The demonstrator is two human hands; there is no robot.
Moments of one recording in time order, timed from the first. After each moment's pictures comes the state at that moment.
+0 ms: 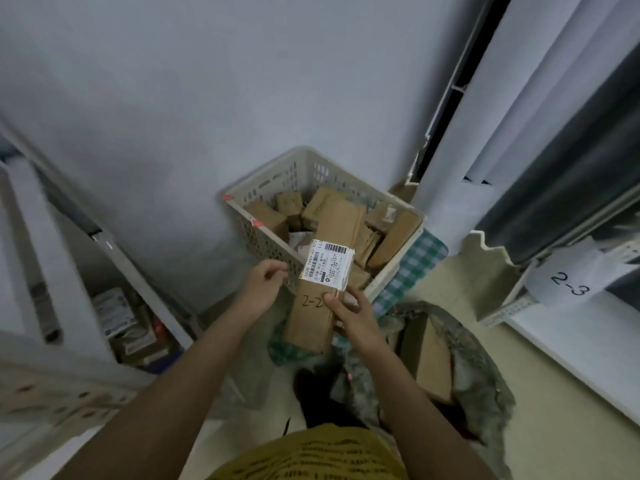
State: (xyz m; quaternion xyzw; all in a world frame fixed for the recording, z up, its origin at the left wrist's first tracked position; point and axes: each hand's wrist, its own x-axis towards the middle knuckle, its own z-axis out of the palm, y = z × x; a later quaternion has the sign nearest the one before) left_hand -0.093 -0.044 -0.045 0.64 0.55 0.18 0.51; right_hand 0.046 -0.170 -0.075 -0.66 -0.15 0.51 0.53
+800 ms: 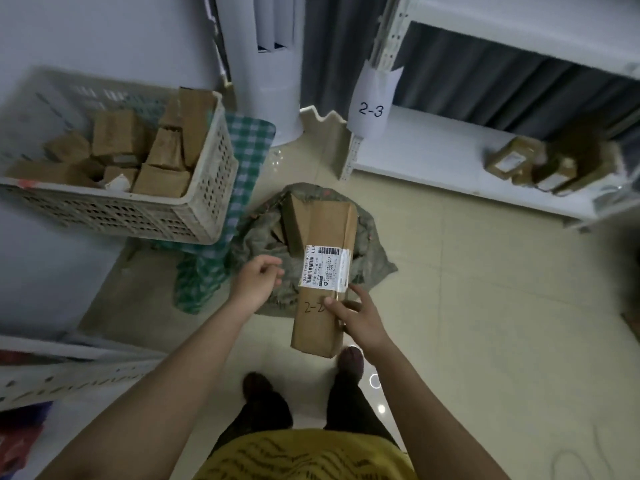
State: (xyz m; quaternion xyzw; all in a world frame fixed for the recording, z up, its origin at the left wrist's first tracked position) left_hand -0.028 -0.317 -0.093 0.74 0.38 -0.07 0.56; right_hand 0.001 -0.518 -0.096 -0.71 0.10 0.36 0.59
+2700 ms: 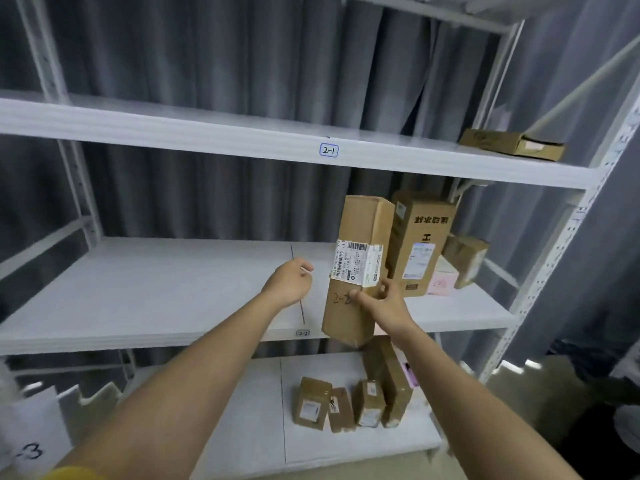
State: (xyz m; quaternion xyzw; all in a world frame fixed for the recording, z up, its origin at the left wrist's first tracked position) left_hand 0.879 -0.935 0.175 0.90 0.02 0.06 0.43; right_hand 0.871 -1.135 0.150 -0.78 -0.02 -0.03 0.62
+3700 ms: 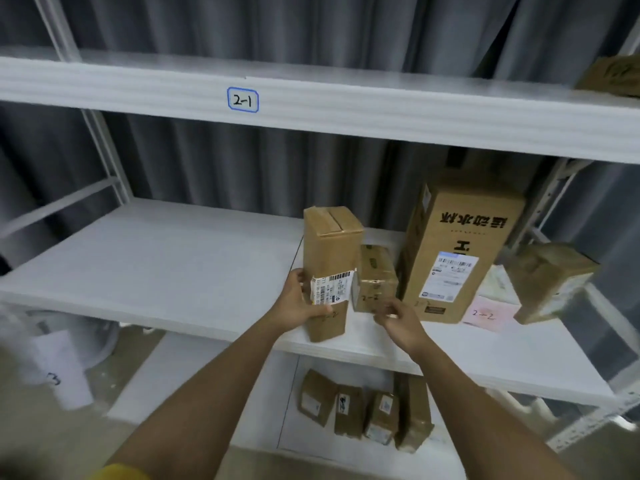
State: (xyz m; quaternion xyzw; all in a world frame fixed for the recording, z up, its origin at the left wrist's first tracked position) left_hand 1.042 -1.048 0.070 0.81 0.12 0.05 0.57; right_hand 1.110 -1.265 0.059 -0.83 -0.08 0.15 0.53
